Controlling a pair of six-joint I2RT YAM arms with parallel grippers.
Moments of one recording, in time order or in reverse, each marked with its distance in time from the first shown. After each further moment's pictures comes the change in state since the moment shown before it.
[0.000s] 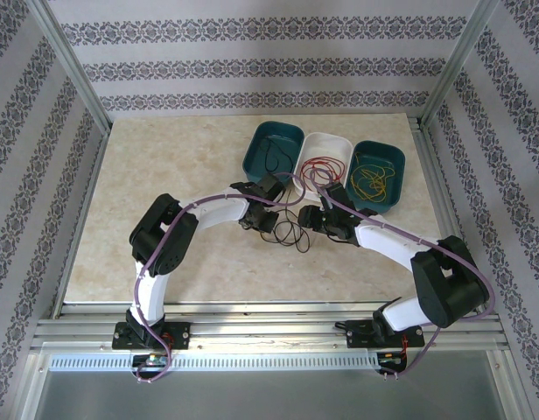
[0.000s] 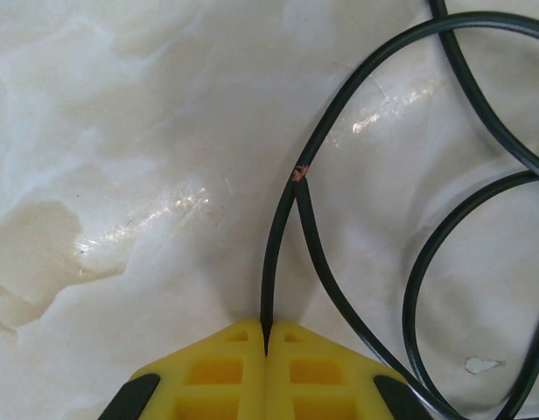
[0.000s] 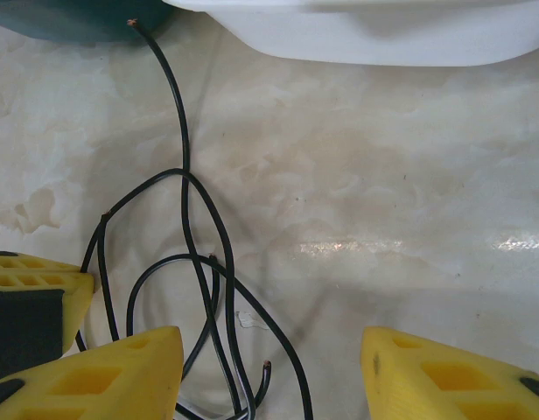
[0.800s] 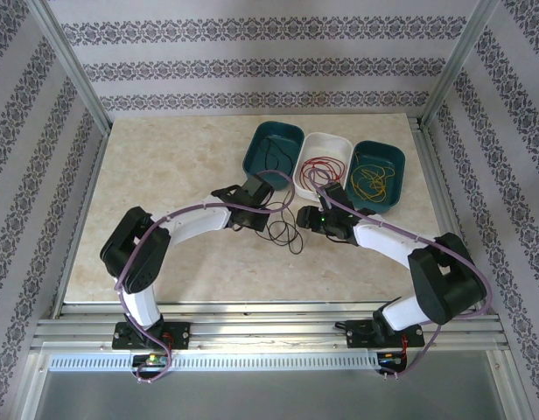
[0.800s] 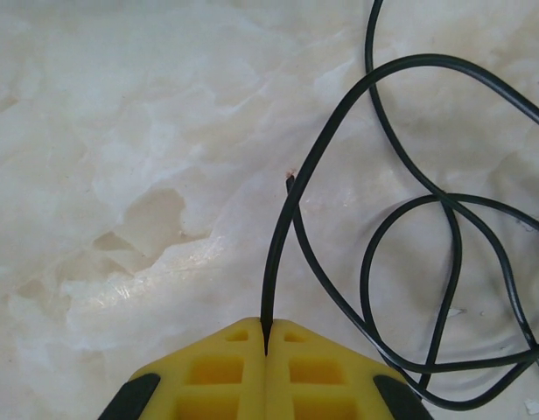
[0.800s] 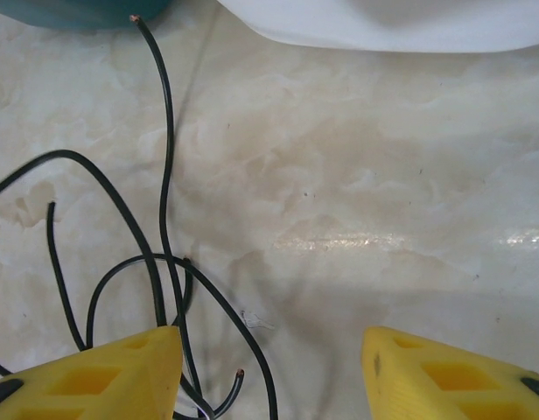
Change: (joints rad) left arm 0.000 -0.231 -0.193 0.150 -0.071 0.001; right arm 0.001 0.027 0.000 0.016 -0.023 0.000
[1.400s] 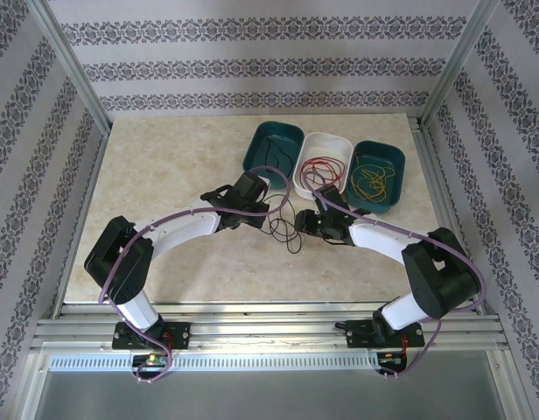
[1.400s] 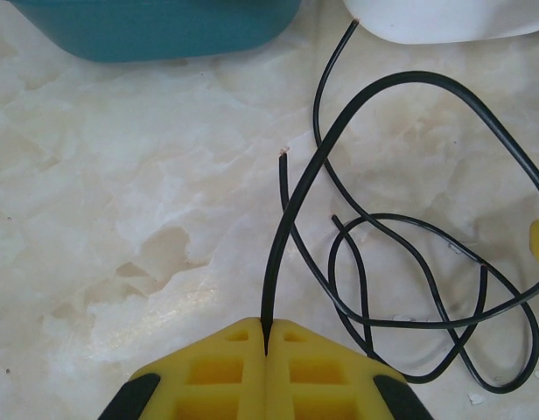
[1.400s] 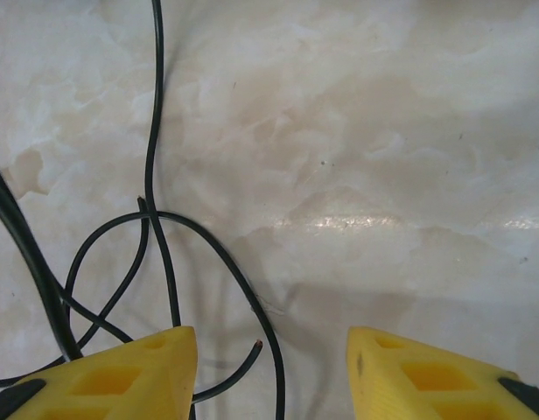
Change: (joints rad) left arm 0.000 -0.107 -0.054 0.076 -0.001 0.022; right arm 0.026 0.037 0.000 0.006 -0.029 0.003
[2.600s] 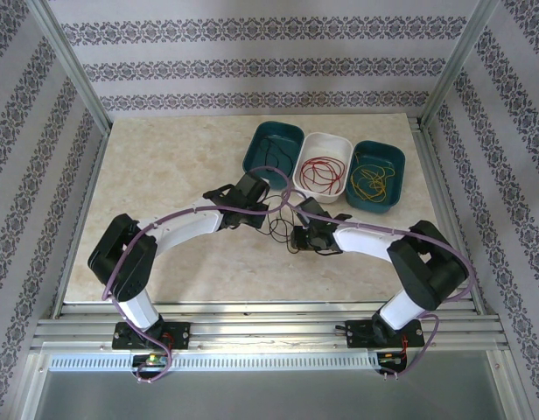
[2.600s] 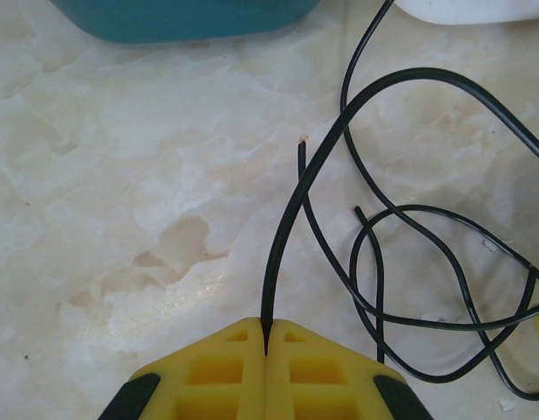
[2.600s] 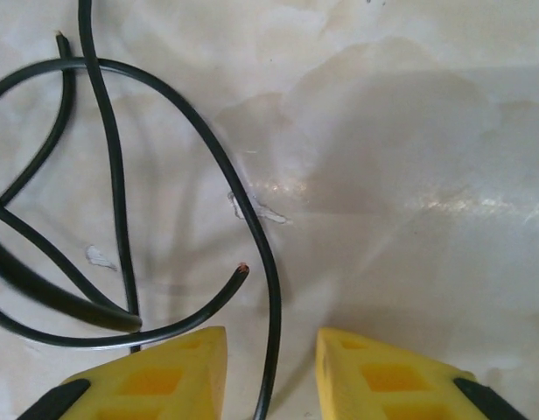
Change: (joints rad) left arm 0.000 0.027 0.024 -0.043 -0.034 -0.008; right arm 0.151 0.086 0.024 -0.113 0.141 -0.047
